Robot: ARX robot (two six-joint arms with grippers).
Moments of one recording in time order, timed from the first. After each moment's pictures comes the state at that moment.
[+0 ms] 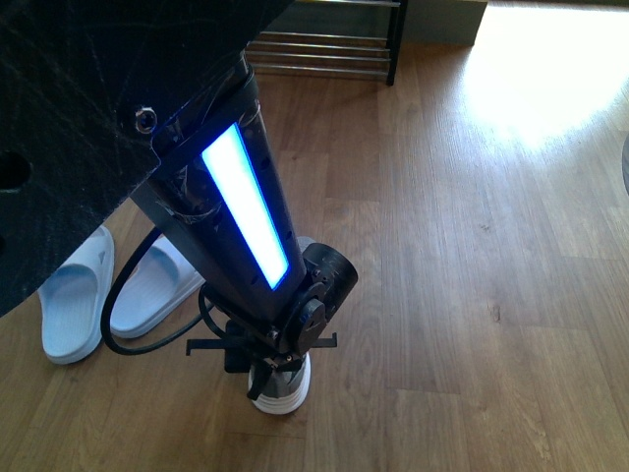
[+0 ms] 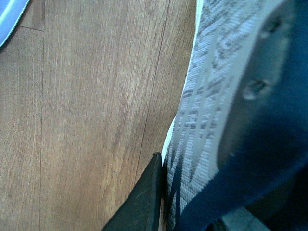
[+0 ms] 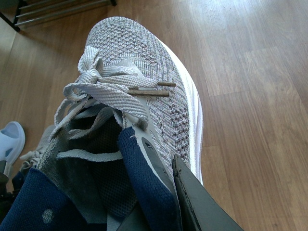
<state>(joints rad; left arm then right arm) -0.62 2.89 1.55 -0.10 -0.34 -0.66 -0.62 1.25 0.32 0.37 -0.37 0.00</state>
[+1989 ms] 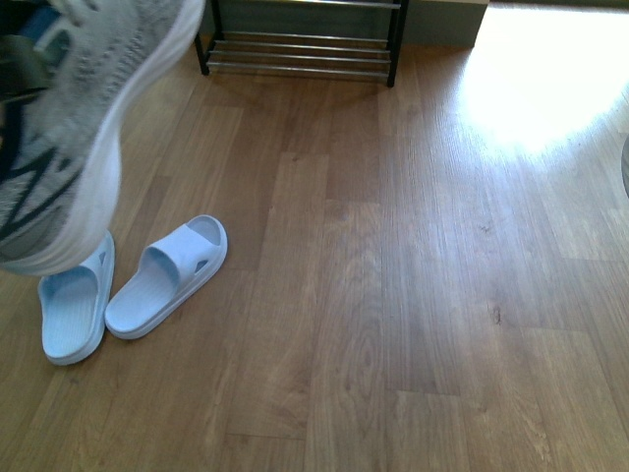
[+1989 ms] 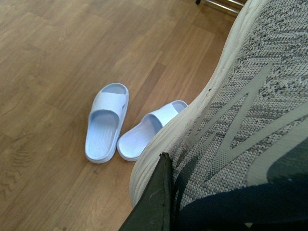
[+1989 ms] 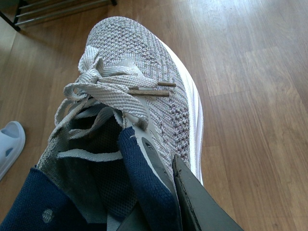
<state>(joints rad) -0.45 1.28 0.51 0.09 -0.55 -0.58 -0.62 1.25 0.32 0.37 -0.37 0.00</state>
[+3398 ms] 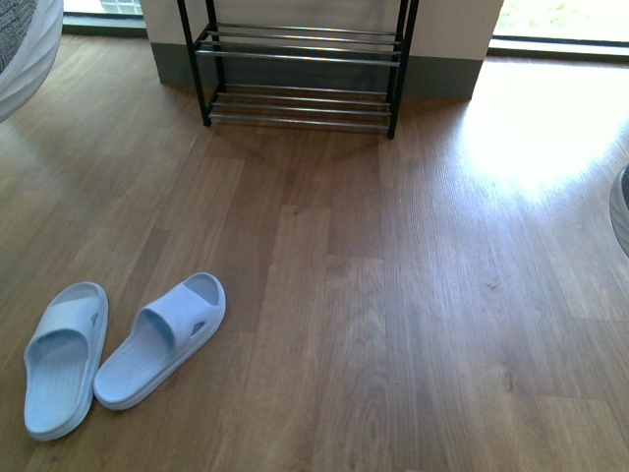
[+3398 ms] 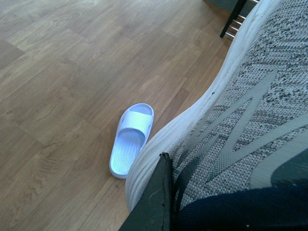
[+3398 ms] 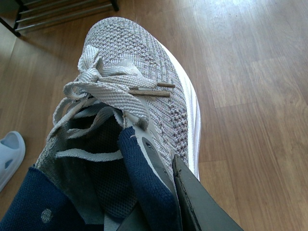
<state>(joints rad) -0.33 0.84 0.39 -0.13 -0.55 -0.54 -0.62 1.25 0.32 0.37 -0.37 0.00</state>
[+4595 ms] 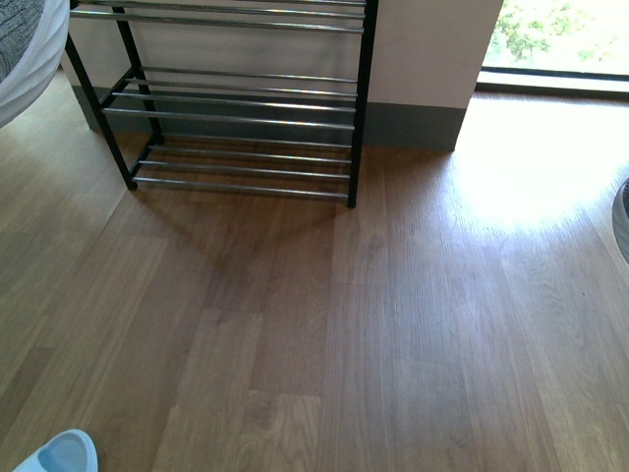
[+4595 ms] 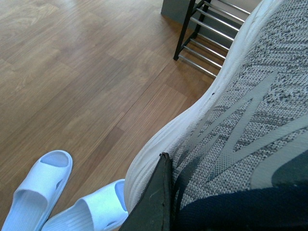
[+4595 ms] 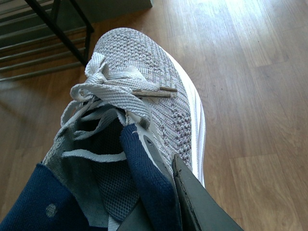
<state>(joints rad) -0.33 0.84 0.39 -0.13 -0.55 -0.54 -0.62 1.25 0.32 0.37 -0.37 0.00</state>
